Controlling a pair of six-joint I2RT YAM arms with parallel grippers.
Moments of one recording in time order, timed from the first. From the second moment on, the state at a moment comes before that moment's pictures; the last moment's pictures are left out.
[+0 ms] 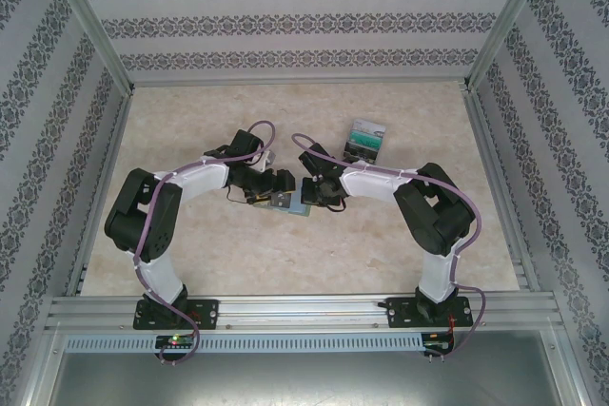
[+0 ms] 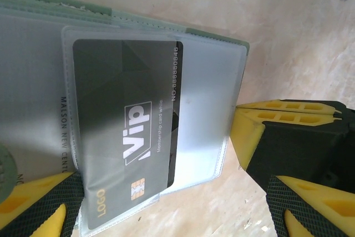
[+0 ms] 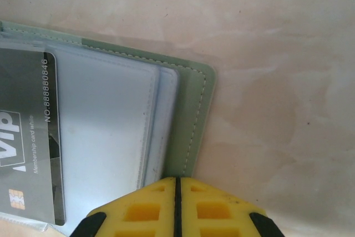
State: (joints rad) left arm -0.39 1.77 1.05 -0.41 0.55 -0.58; right arm 0.69 1.89 1.15 -0.45 -0.09 0.77
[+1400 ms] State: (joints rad) left arm -0.38 1.75 1.01 -0.42 0.41 -0.62; right arm 0.70 1.93 1.14 -0.13 -0.31 0.96
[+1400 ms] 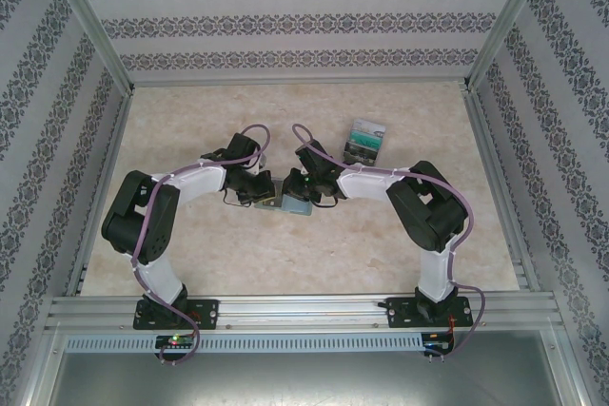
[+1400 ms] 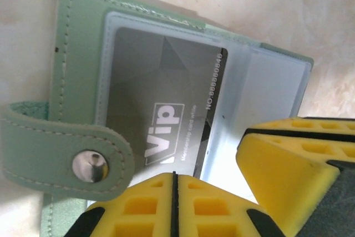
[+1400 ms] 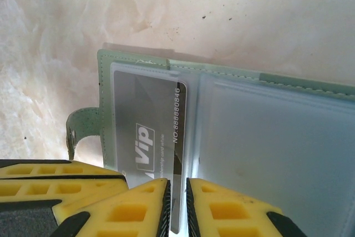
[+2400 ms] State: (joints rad) left arm -0.35 1.77 0.99 -0.42 0.45 -0.62; right arm 0.70 1.98 1.15 -0.13 -0.34 0.97
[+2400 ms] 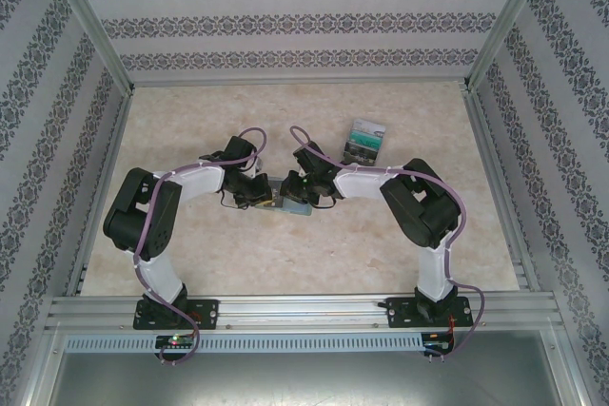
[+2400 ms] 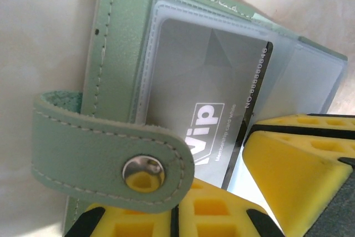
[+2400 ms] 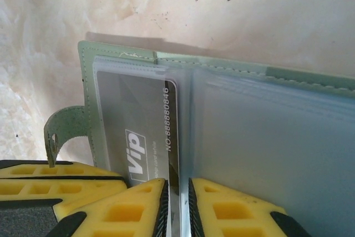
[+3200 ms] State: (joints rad) left arm -0.33 1.74 0.99 -0.44 0.40 -0.62; right arm 0.70 1.97 1.14 -0.12 -0.34 0.99
